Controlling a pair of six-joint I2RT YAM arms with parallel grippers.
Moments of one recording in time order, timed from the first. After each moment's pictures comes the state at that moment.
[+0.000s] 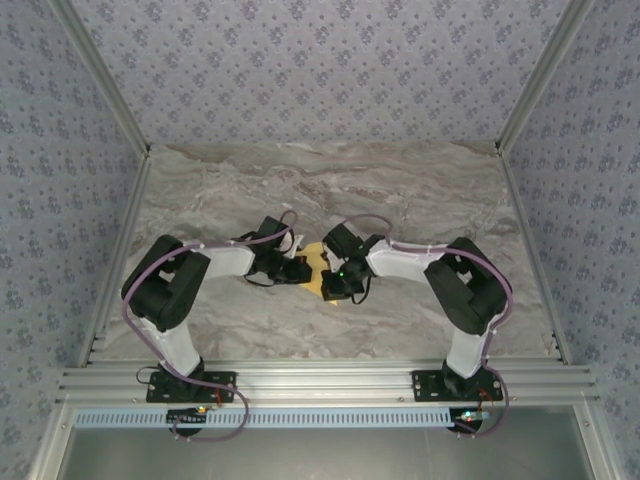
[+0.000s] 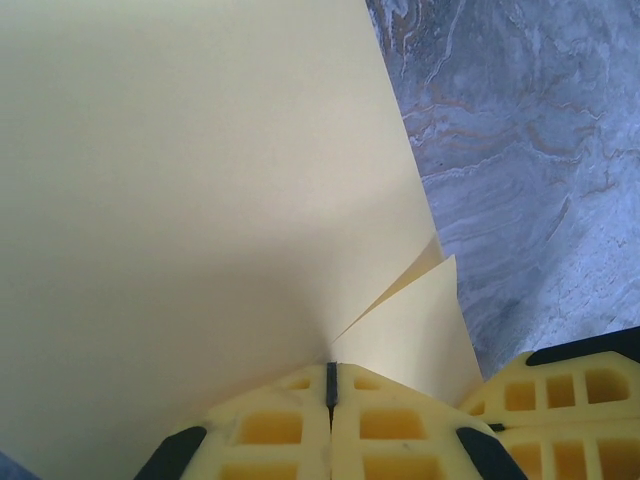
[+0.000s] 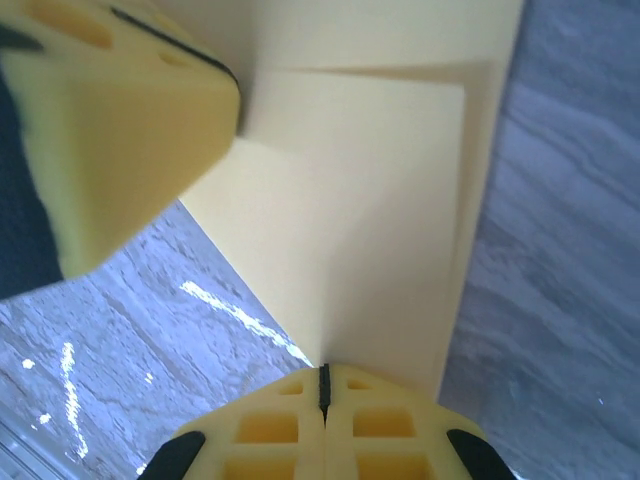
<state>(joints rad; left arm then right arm) -0.57 1.78 0.86 -0.14 0.53 -0.47 0.76 1.80 1.02 -0.51 -0.37 0.53</state>
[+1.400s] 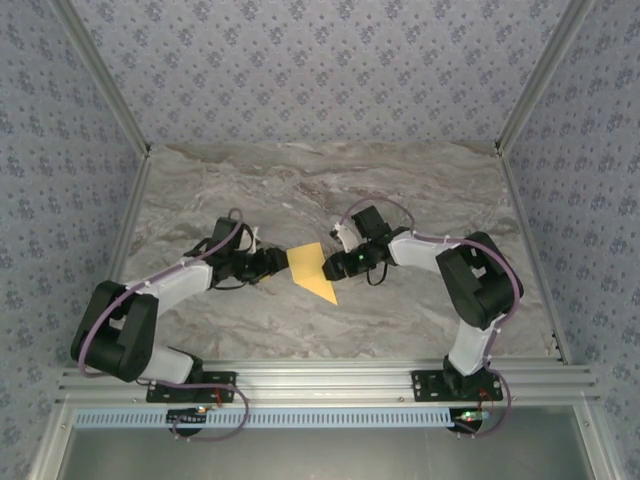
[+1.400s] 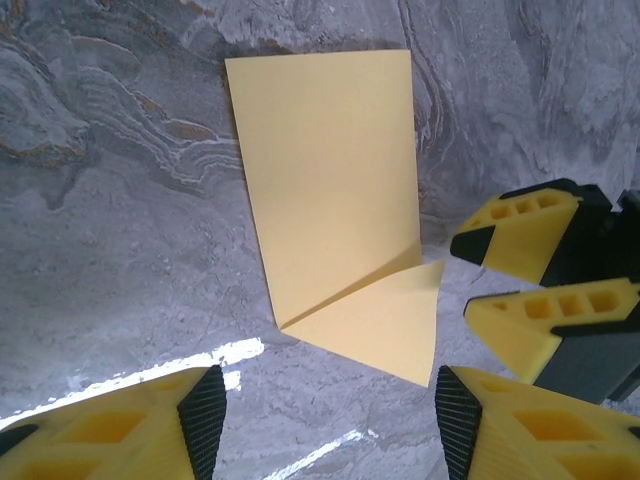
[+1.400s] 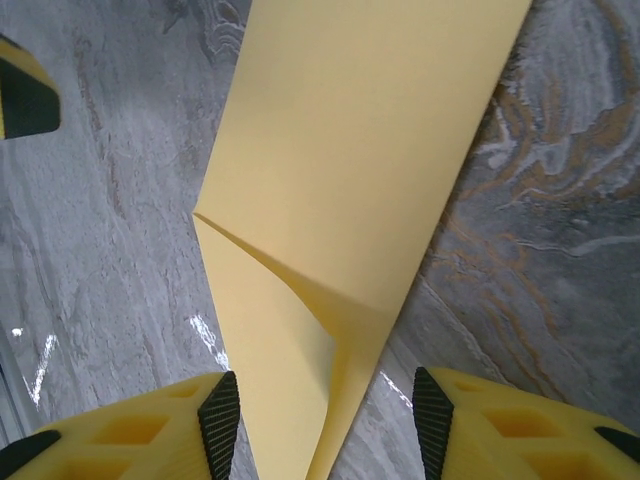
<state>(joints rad) -0.38 1.42 0.66 -0.16 0.53 -0.70 0.56 1.80 0.97 -0.24 -0.59 0.15</state>
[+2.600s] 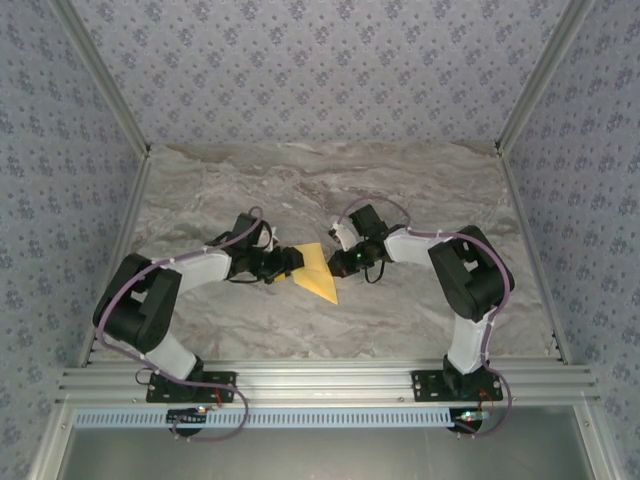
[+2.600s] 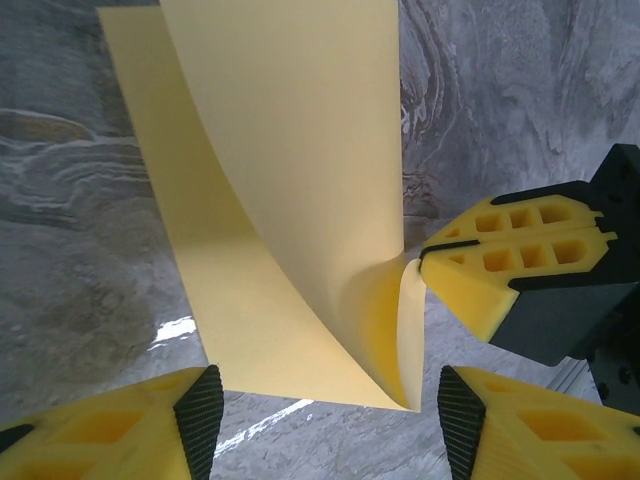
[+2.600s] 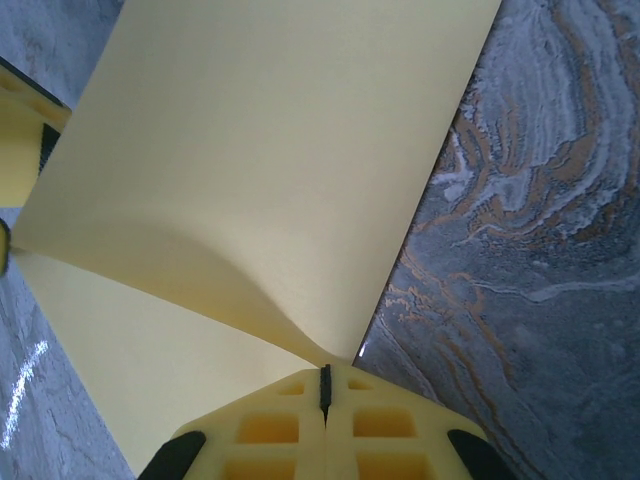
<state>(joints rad) -0.47 1.61 0.76 -0.12 0.57 -0.77 0.55 1.86 1.01 -0.24 -0.56 0.13</state>
